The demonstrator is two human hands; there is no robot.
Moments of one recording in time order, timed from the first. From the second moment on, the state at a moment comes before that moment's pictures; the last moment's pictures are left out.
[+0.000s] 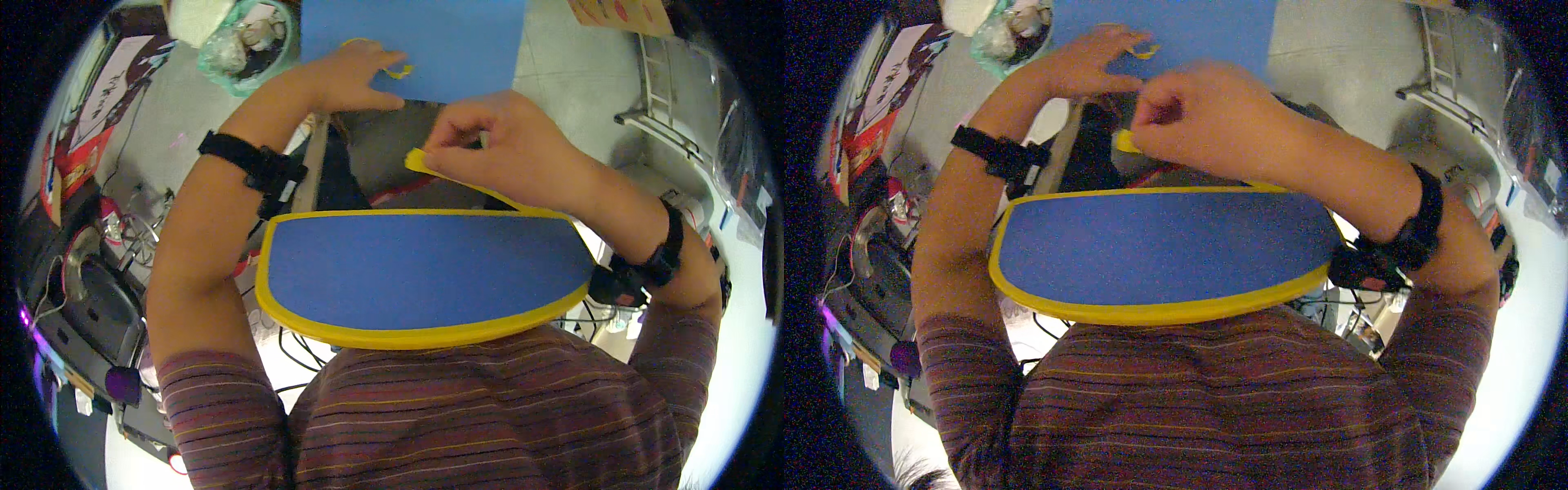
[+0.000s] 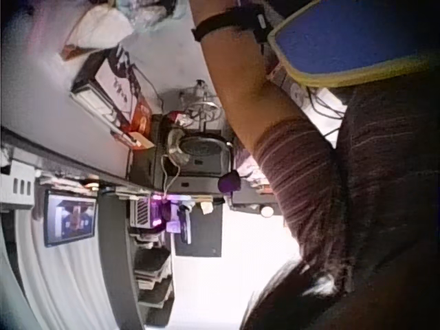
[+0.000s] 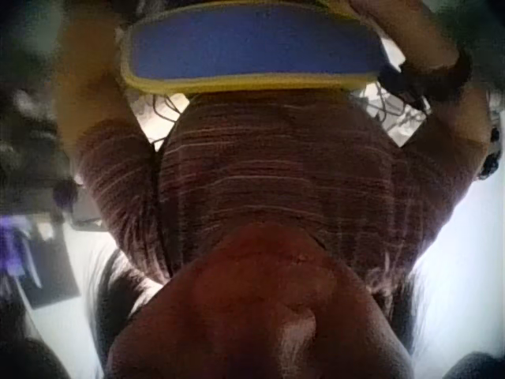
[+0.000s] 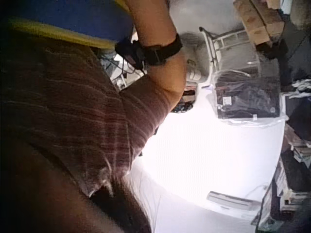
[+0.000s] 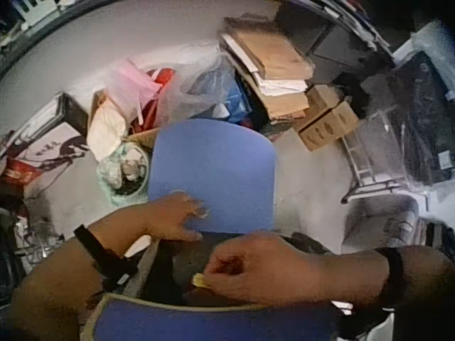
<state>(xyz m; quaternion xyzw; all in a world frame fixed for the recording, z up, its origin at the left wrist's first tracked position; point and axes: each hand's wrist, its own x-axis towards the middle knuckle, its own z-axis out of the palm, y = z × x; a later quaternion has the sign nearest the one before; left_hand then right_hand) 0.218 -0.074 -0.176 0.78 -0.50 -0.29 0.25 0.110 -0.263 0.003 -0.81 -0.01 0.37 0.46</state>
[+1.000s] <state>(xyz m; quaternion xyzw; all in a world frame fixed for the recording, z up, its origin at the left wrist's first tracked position) 0.200 -0.059 -0.086 0.58 -0.38 -0.53 0.48 0.124 -0.295 -0.018 -0.76 -0.04 0.49 0.43</state>
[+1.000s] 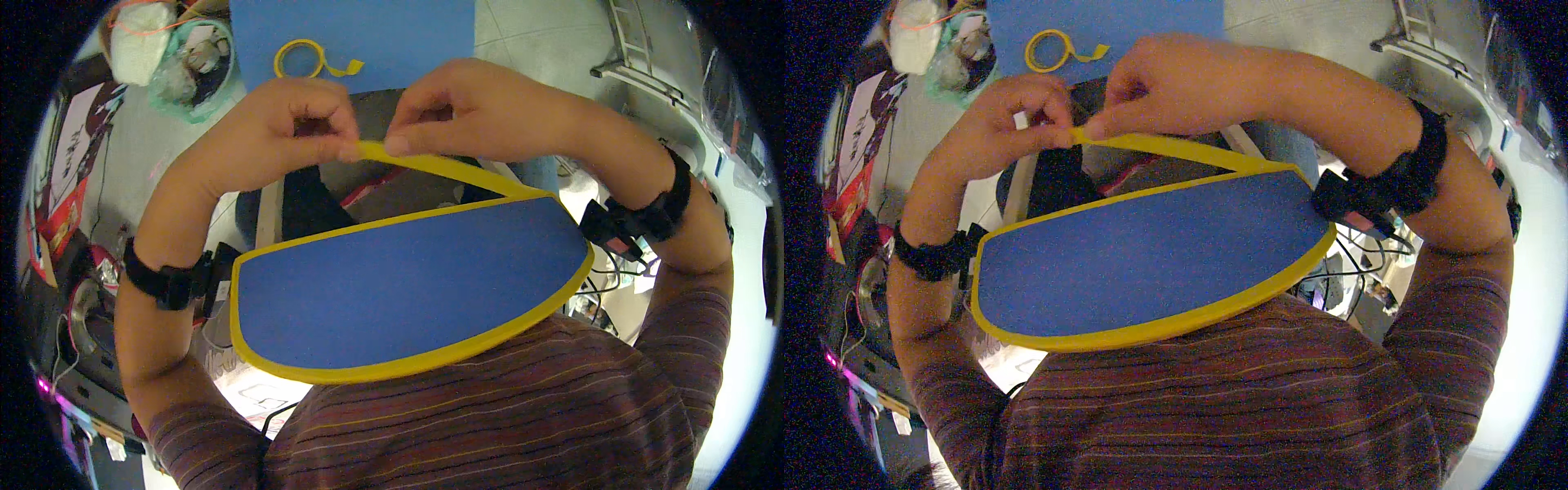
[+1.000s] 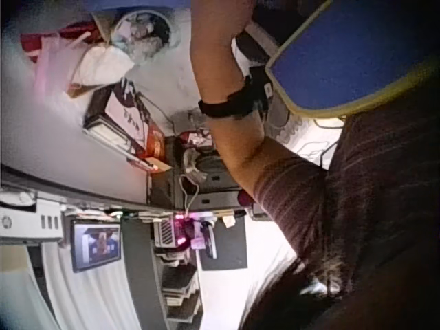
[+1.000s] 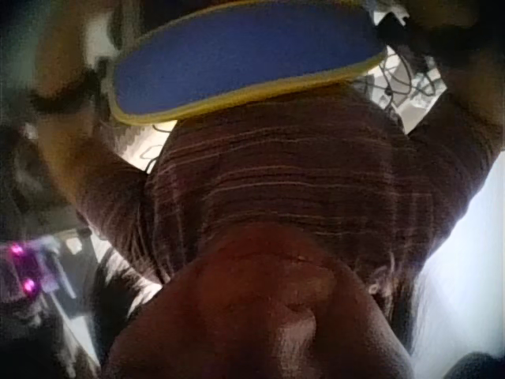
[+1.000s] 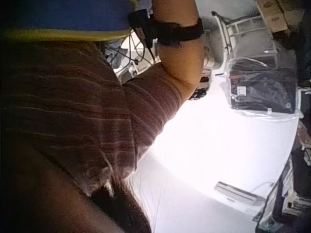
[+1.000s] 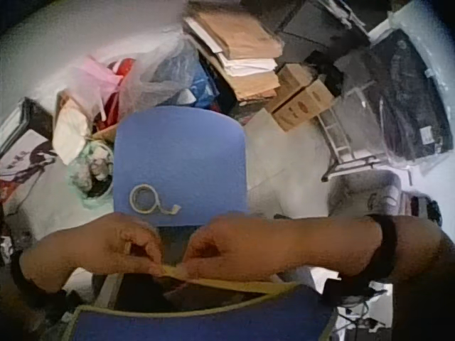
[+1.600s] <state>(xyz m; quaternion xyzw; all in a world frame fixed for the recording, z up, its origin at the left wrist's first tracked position) 0.169 -0.039 -0.114 0.48 -0.40 -0.55 0.55 0.034 -0.354 0.053 -0.77 0.17 0.40 0.47</state>
